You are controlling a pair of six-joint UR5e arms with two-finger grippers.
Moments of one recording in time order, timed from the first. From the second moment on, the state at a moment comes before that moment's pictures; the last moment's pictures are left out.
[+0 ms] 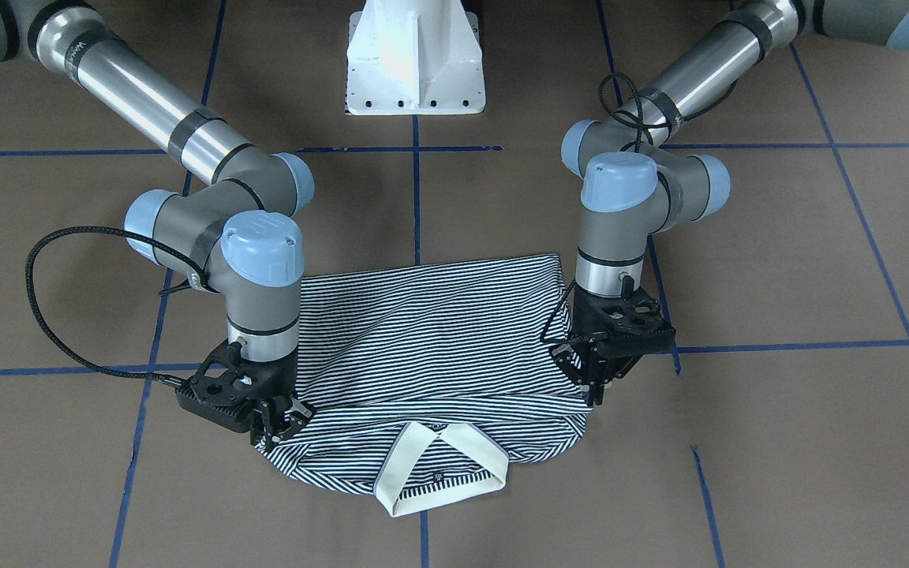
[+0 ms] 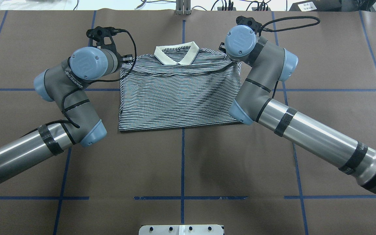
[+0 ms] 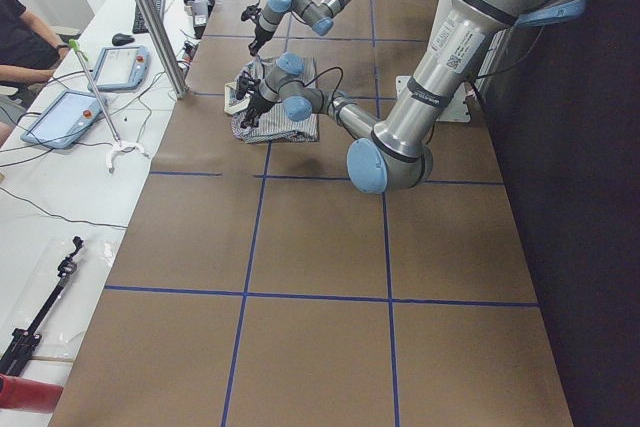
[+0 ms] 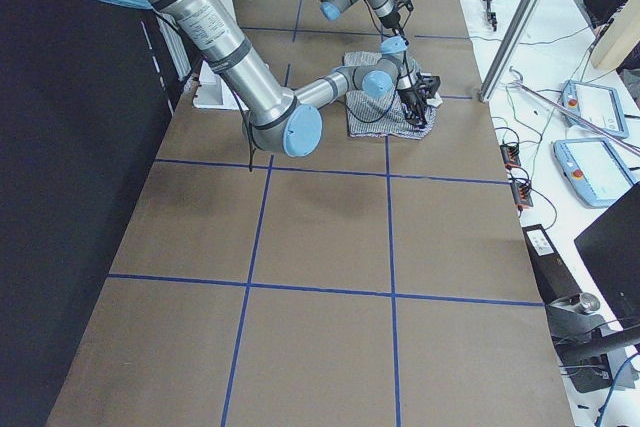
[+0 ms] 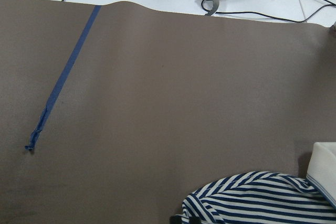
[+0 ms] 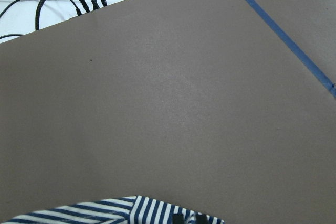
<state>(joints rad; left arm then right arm) -0.71 -2.20 -1.34 -2.15 -1.47 -1.23 0.74 -0.76 1.16 -1.23 1.53 1.49</state>
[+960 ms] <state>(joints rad) -0.71 -2.13 -1.35 -2.31 -1.56 -1.26 0.59 -1.15 1.69 -1.25 1.57 1.76</state>
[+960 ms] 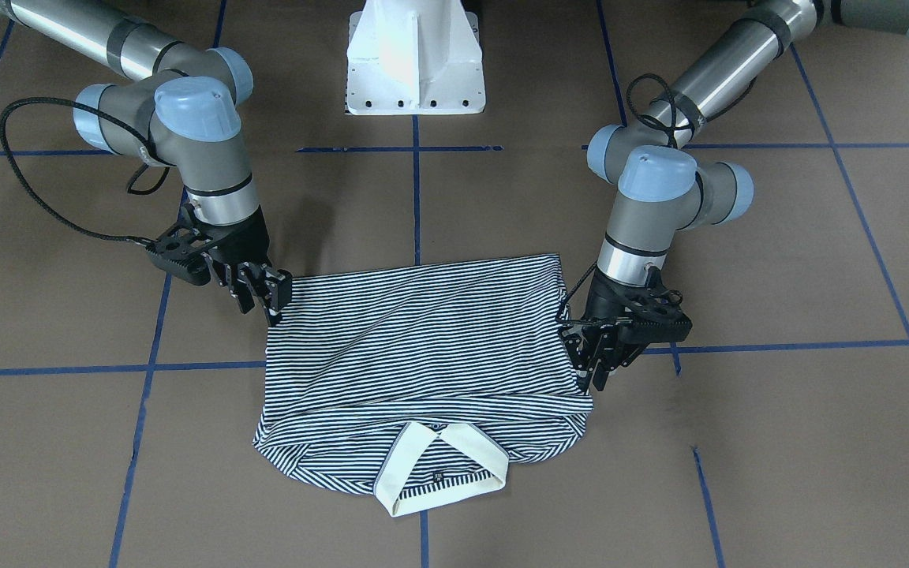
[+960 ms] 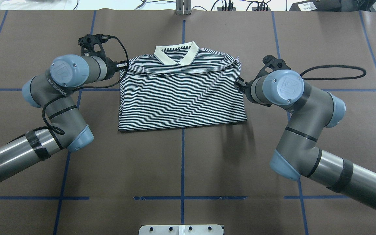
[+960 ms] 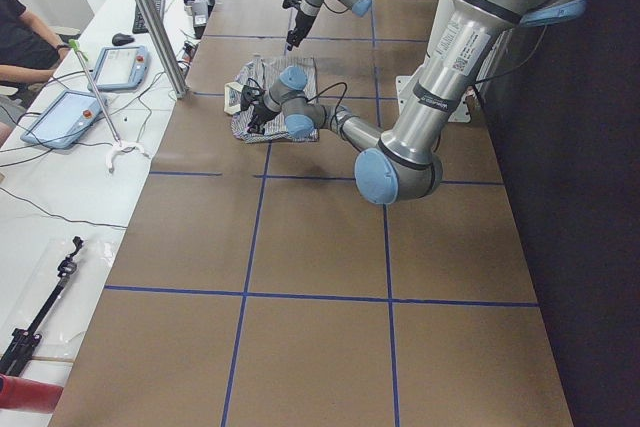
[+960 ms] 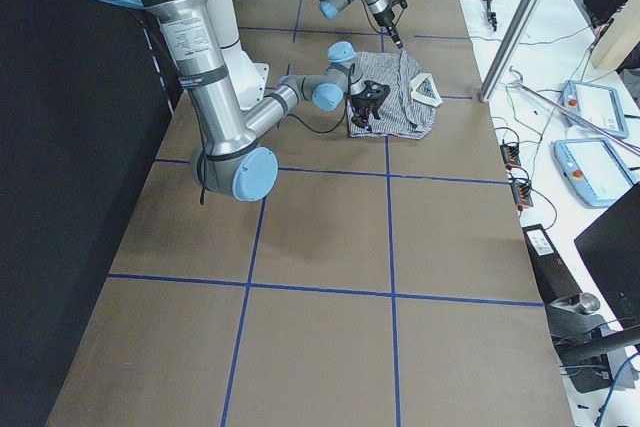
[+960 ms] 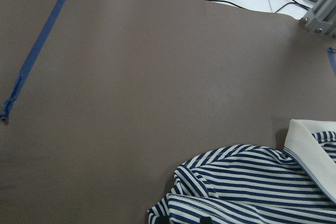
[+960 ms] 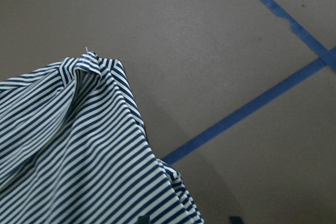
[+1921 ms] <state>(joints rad) -0.71 -2.13 -1.35 -2.31 -1.56 -1.28 0.51 -1.19 1.70 -1.25 1.54 1.83</state>
